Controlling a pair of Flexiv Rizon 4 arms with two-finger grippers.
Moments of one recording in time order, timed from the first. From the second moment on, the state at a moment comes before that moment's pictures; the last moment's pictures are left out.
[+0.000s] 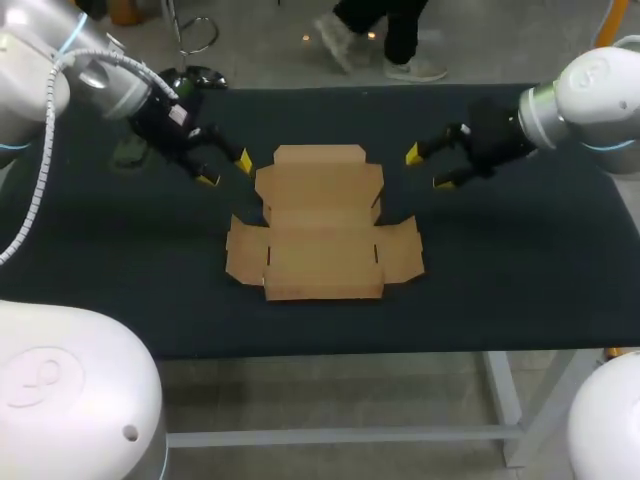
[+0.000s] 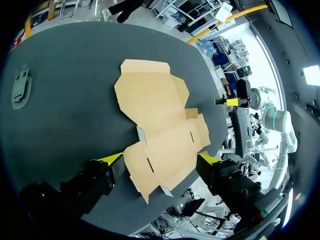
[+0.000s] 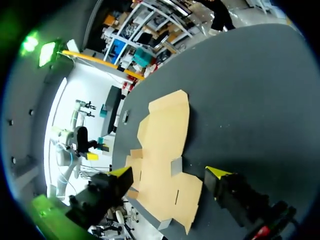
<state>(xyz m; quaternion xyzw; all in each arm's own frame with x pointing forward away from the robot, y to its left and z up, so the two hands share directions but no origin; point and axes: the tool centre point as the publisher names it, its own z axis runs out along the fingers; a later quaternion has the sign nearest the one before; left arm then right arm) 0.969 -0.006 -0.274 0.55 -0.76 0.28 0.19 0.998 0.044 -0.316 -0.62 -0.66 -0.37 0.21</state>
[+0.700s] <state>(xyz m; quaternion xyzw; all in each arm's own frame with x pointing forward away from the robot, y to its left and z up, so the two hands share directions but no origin) 0.990 0.002 -0.281 0.55 -0.76 0.27 0.20 1.036 0.073 -0.349 -0.60 -0.63 -0.37 0.32</state>
